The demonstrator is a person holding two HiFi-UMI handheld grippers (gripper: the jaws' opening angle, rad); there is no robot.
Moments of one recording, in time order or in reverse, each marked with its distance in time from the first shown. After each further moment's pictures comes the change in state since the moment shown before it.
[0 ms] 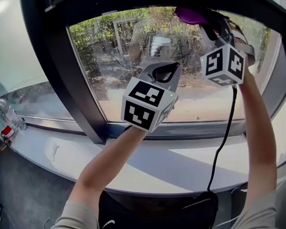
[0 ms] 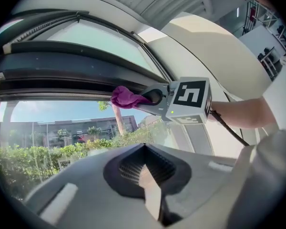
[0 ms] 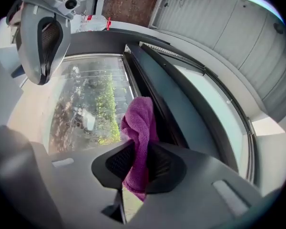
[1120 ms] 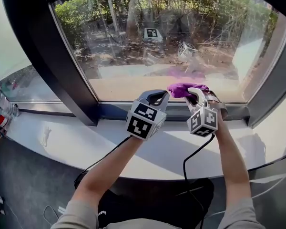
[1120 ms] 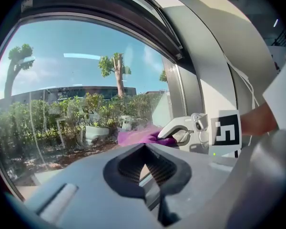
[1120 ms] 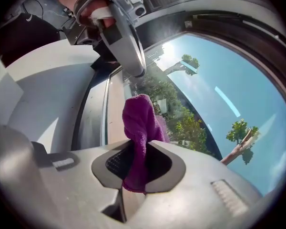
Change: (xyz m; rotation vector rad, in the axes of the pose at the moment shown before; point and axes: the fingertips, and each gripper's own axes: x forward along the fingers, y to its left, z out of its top) left arm -0.005 -0.049 -0.226 -0.164 0.341 -0.029; right arm -0.139 0.372 -0.082 0.204 0.097 0.707
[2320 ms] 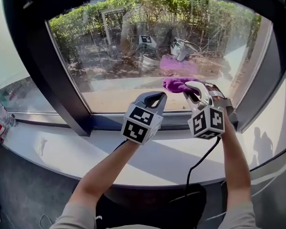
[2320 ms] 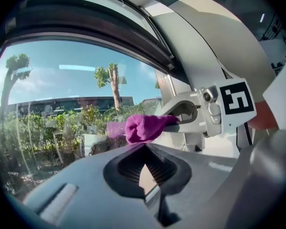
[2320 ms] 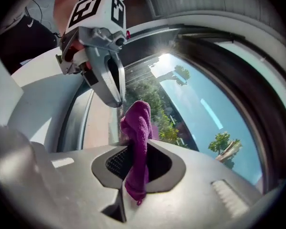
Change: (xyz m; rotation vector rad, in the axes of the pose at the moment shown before) left arm 0.004 -0.031 0.064 0.068 -0.110 -0.015; right arm -0.089 -0.100 0.030 -0.068 -0.049 -0.162
